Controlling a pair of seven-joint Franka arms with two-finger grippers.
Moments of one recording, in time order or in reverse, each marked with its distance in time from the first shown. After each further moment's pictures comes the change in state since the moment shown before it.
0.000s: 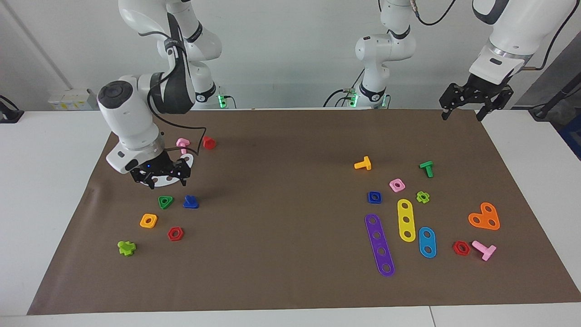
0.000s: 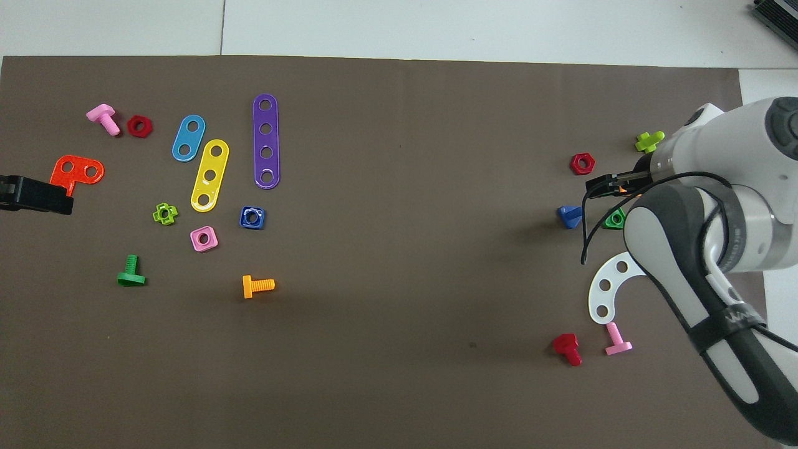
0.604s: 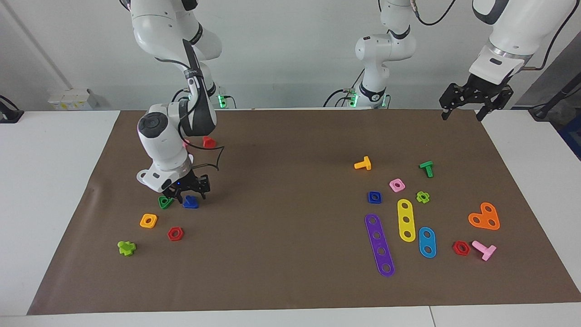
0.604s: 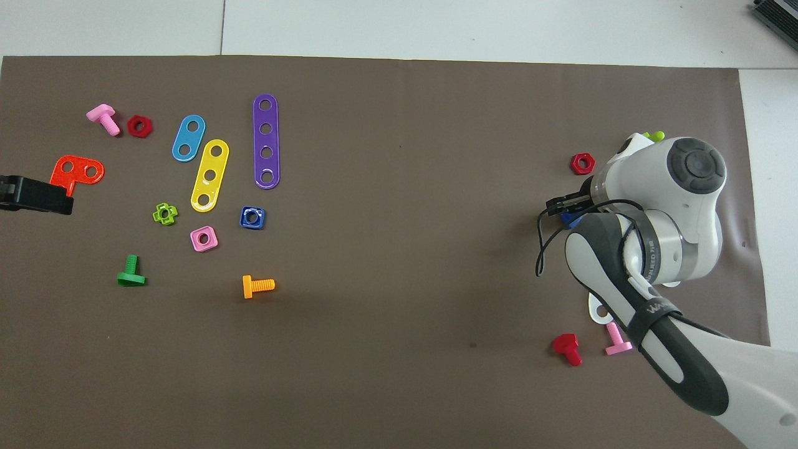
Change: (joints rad) left arm 0.000 0.000 0.000 0.000 0.000 0.000 0.000; right arm 0.034 0.070 0.029 -0.125 0.000 0.200 -0.011
